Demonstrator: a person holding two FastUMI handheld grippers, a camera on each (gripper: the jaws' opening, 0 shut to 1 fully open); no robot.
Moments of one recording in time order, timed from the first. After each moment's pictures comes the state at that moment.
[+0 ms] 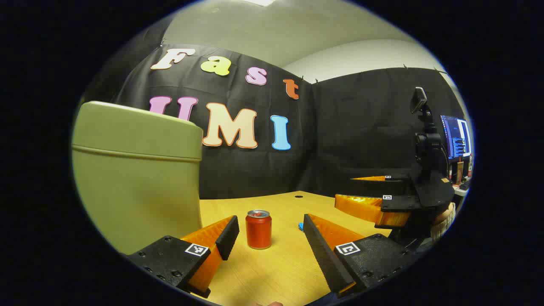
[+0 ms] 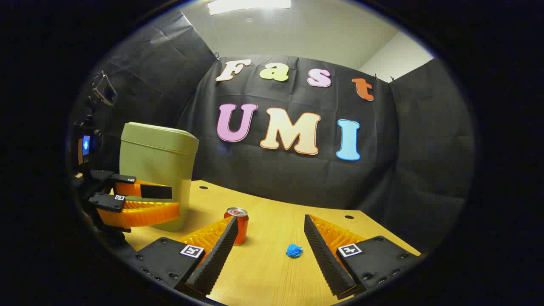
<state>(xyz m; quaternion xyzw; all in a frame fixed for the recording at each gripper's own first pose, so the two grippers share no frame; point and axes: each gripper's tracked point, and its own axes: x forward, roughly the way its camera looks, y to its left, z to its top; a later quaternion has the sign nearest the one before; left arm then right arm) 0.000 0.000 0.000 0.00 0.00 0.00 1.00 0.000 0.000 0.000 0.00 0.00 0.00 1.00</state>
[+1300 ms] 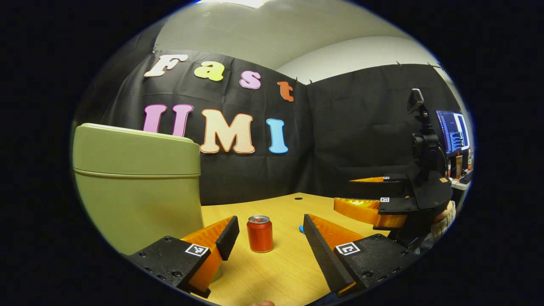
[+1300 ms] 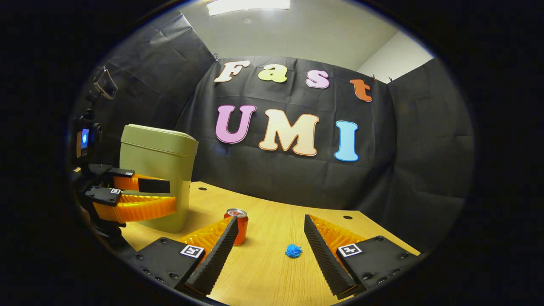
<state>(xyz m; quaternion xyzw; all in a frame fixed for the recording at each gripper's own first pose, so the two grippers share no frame) -0.005 -0.007 0.024 0.03 0.00 0.00 1.00 -0.010 -0.006 0.011 0.00 -0.01 -0.01 1.00</state>
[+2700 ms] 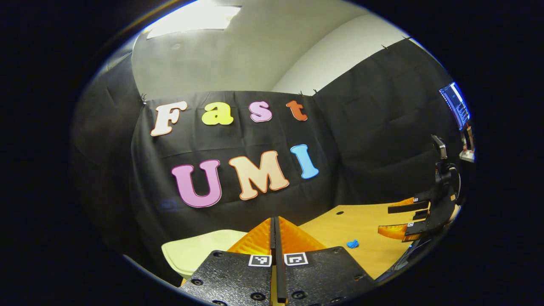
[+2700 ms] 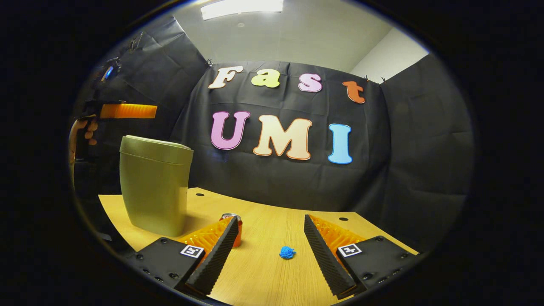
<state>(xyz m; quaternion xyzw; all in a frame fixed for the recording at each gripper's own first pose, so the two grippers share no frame) -0.044 0.055 0.204 0.18 -0.05 0.09 0.98 -0.023 -0.025 0.023 0.01 -0.02 -0.02 1.00</state>
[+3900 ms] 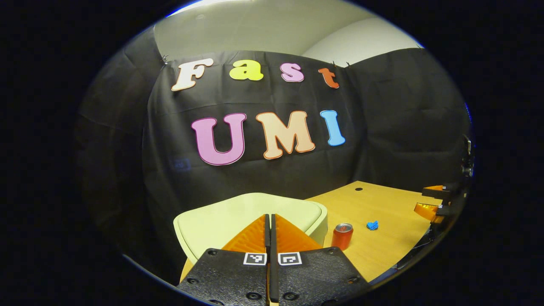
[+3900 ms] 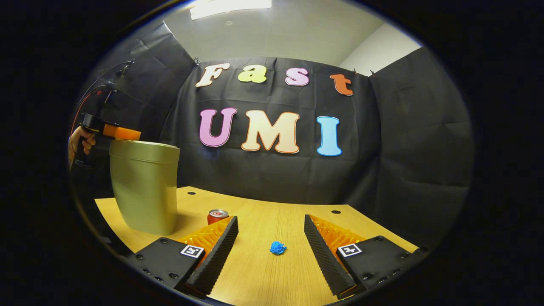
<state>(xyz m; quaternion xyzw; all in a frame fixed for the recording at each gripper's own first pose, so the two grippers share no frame) -0.039 0.141 0.145 0.10 0.07 0.16 0.98 -0.025 -0.056 0.013 0.04 0.00 -0.05 1.00</state>
